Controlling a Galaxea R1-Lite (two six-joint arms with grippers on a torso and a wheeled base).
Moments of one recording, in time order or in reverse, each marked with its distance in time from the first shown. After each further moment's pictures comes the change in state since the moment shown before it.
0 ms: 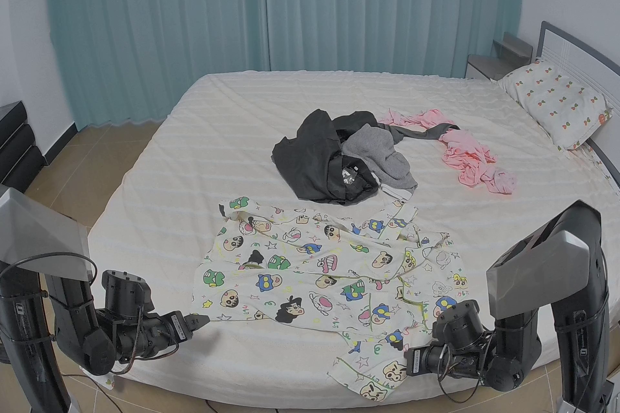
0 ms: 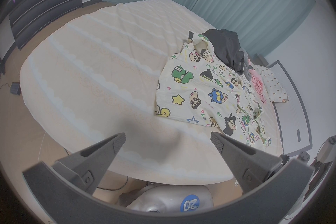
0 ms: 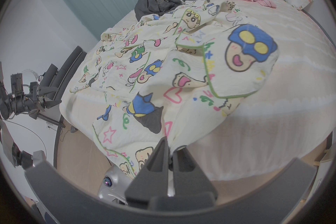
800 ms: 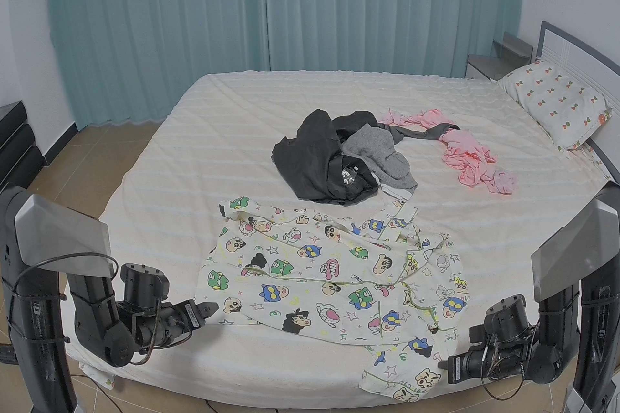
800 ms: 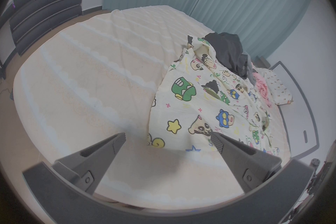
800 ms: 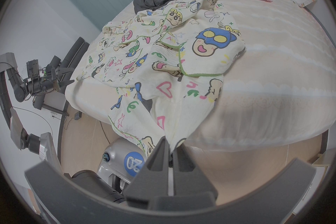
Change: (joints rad) left arm -0.044 0.121 -0.164 0.000 0.104 0.003; right arm -0.185 -0.088 0.220 -0.021 0.172 -0.192
